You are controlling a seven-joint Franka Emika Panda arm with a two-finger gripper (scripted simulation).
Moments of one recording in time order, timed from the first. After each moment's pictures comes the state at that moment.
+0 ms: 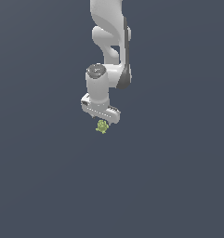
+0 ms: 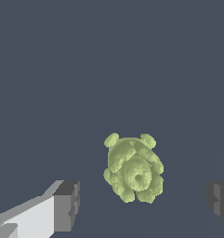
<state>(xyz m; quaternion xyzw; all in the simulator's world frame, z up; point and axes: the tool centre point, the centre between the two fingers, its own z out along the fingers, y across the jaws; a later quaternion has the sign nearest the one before) -0.098 -0.054 0.095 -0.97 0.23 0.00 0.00</state>
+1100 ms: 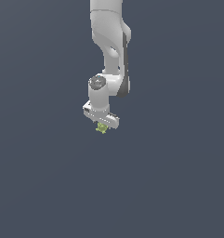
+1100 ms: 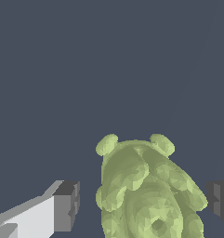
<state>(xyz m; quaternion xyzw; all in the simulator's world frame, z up) -0.104 -0.055 0.043 -0.97 0.23 0.00 0.00</state>
